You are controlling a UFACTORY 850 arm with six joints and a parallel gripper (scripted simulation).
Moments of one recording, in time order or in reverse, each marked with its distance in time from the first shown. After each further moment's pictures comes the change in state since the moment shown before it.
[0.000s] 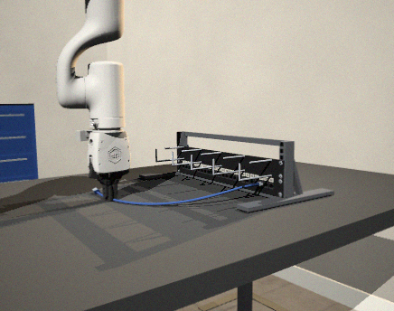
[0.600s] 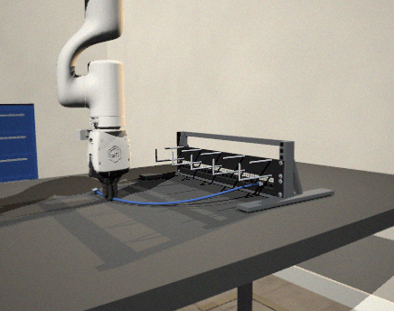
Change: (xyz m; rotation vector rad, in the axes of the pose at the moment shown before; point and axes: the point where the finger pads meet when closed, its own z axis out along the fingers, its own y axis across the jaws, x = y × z) arm 0.000 0.000 -0.003 -0.001 0.000 0.000
